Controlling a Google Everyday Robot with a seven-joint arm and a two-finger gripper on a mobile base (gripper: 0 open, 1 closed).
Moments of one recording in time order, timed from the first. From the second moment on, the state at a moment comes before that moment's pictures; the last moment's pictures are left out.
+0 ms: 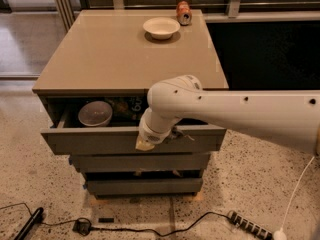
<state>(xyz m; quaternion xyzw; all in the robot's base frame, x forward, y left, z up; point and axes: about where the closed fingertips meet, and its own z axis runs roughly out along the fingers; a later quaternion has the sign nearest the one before) 0.544 0.053 0.662 -0.67 0.71 0.08 0.19</state>
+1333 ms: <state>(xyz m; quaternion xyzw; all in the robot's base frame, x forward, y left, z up) 0.613 0.097 0.677 -0.67 0.71 0.07 0.21</state>
